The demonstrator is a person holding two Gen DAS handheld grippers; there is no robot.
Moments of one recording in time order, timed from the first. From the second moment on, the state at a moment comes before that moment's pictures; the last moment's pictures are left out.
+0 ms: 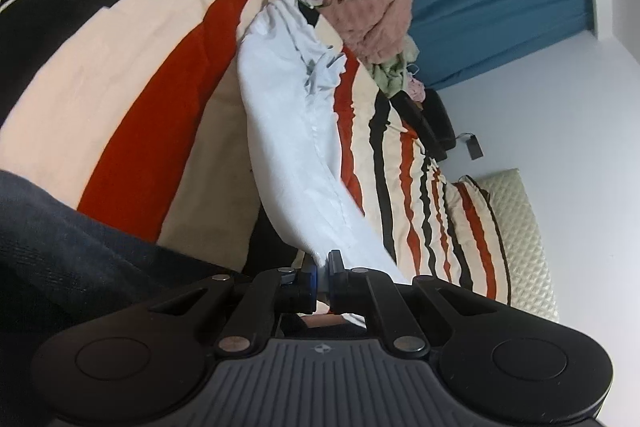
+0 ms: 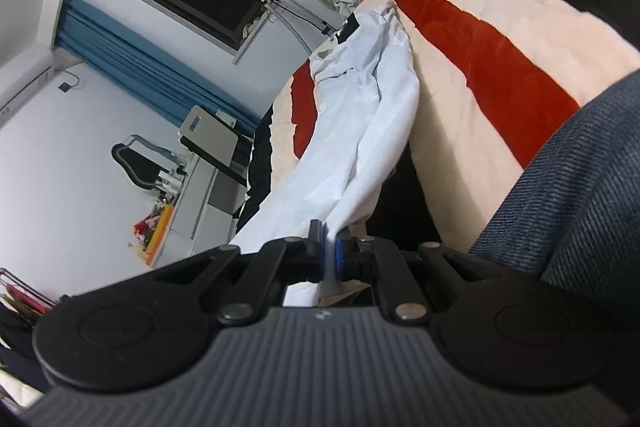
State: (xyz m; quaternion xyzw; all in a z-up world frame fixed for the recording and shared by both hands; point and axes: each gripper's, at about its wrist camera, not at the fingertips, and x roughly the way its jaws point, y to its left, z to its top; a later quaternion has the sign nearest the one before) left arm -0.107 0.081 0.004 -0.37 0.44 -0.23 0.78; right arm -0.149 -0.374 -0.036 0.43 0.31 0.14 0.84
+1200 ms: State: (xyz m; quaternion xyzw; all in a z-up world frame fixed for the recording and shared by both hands) left arm 0.257 -0.035 -0.093 -0.13 0.32 -0.11 0.93; right arm 0.209 -0.363 -0.108 0.27 0.29 0.05 0.92
